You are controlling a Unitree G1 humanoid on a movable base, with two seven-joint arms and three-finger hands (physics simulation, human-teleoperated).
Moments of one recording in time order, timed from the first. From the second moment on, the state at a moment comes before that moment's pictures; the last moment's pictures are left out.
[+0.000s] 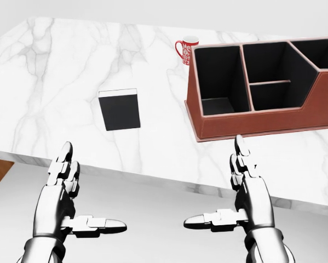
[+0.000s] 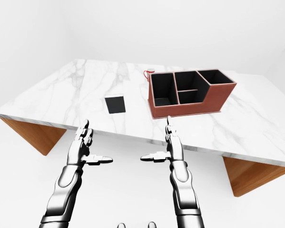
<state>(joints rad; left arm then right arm) 0.00 0.02 0.03 0.00 -0.01 0.03 -0.04 -0.02 -0.02 -0.04 0.01 0.00 0.01 0.05</state>
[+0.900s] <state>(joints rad) 0.00 0.02 0.03 0.00 -0.01 0.03 -0.05 -0.02 -0.02 -0.04 0.05 0.00 -0.02 0.05</state>
